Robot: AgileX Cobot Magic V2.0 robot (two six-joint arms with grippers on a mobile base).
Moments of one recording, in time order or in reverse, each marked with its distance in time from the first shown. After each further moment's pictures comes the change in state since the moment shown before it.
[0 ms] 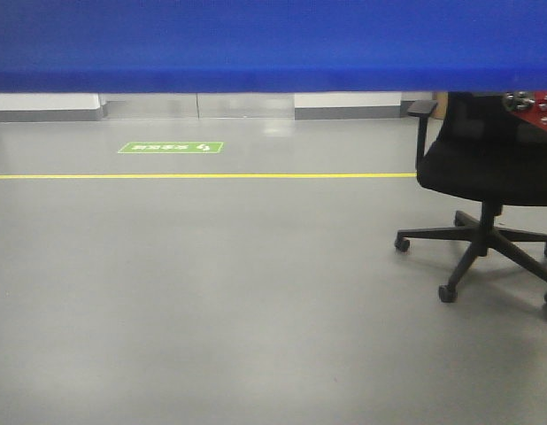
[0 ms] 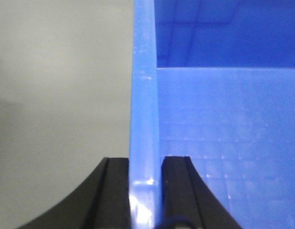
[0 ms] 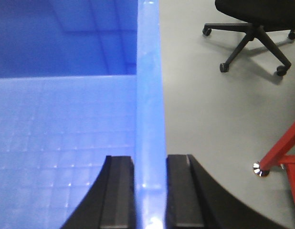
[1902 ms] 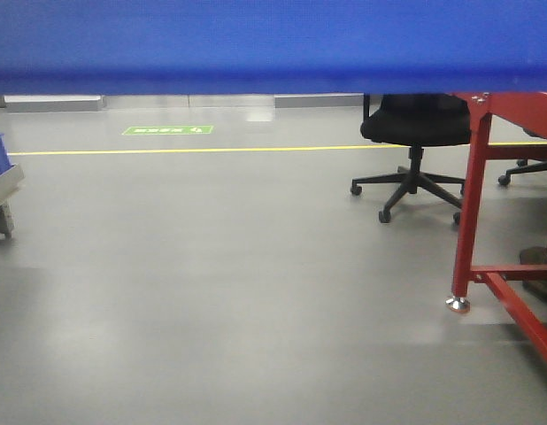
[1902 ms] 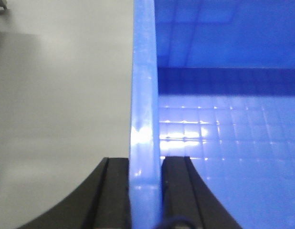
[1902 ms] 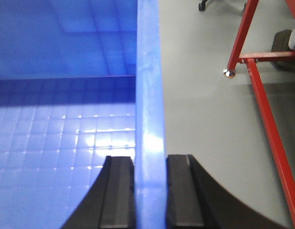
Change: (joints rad) left arm 0.000 -0.002 0.000 -0.002 0.007 0.000; right arm 0.000 0.000 0.000 0.004 0.000 0.000
